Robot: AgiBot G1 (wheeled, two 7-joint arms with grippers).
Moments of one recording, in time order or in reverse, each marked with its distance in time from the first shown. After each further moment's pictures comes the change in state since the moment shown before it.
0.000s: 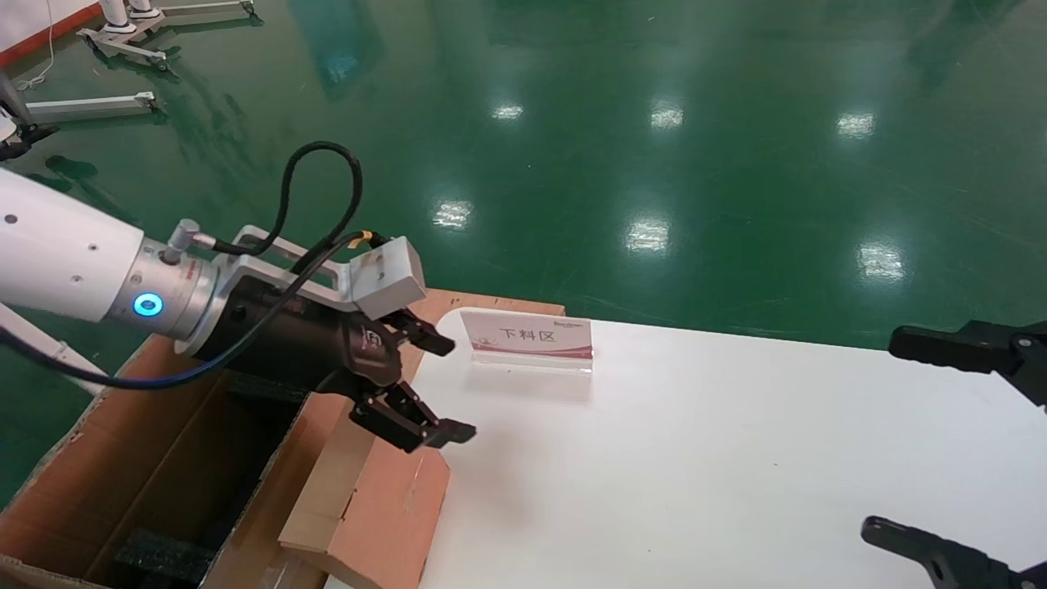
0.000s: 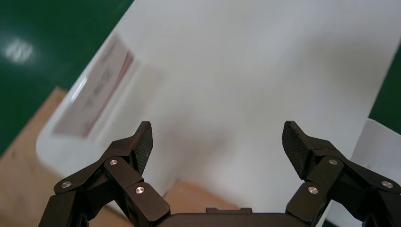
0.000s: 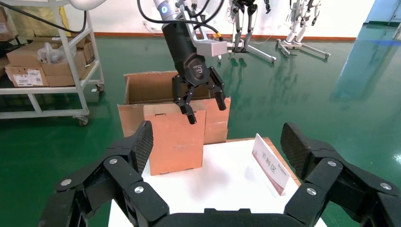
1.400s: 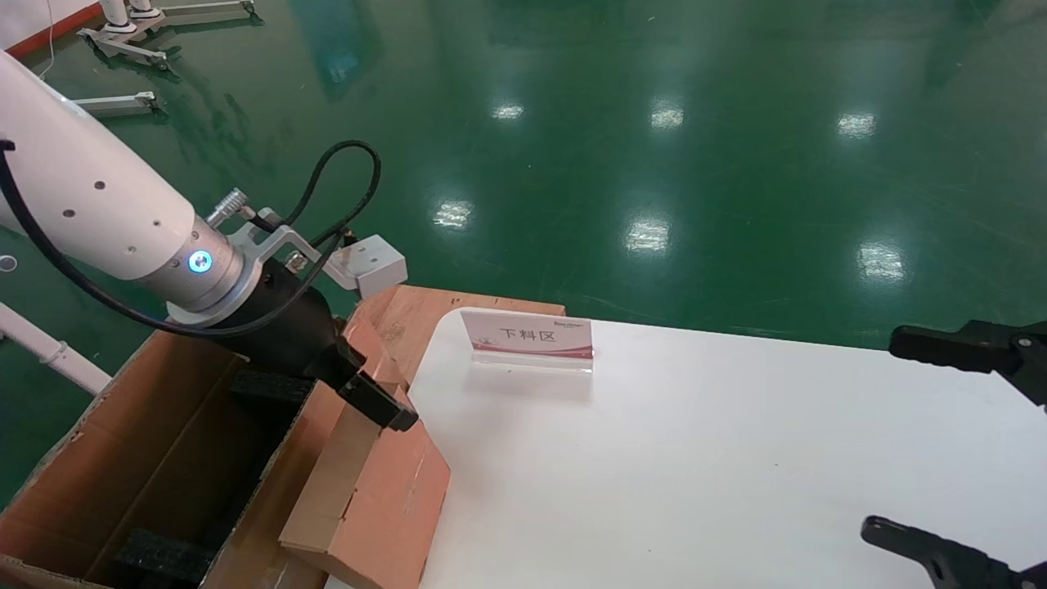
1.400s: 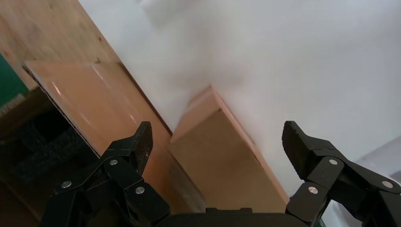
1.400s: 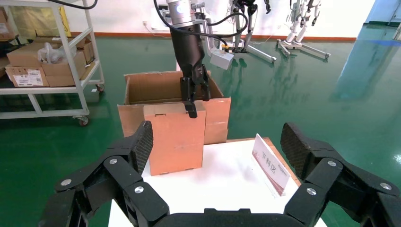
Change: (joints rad) left arm -0.455 0.079 0.651 -0.010 0.148 0.001 -0.628; right arm 0.001 0.001 -0.003 0.000 0.002 0.001 -0.002
